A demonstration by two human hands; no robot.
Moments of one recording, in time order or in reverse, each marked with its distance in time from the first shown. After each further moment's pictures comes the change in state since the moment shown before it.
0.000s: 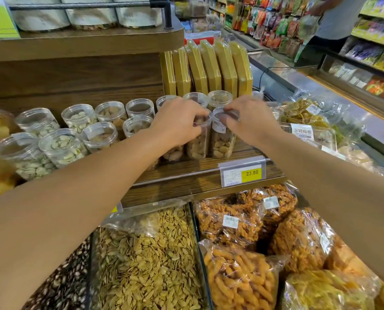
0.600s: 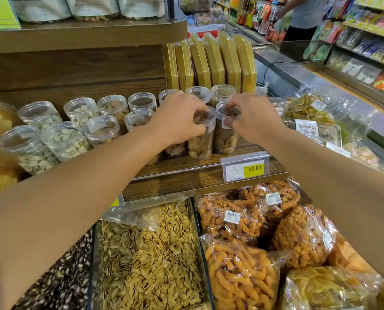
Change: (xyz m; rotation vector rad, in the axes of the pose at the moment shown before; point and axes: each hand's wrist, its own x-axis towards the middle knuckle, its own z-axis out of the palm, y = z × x) left_hand -0.011 0.004 -0.009 -0.079 -0.012 -0.002; right_hand -0.004 -0.002 0.002 0.023 0.005 0.003
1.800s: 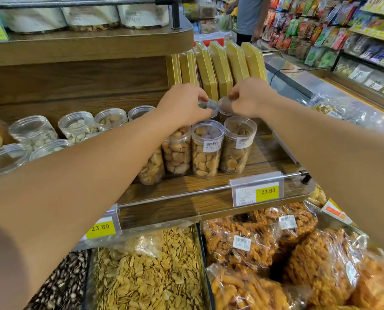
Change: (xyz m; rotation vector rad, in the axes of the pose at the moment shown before) left_hand 0.066 -0.027 -0.003 -0.021 0.011 -0.212; right_hand 0.100 -0.001 -0.004 -0.137 -0.221 0.150
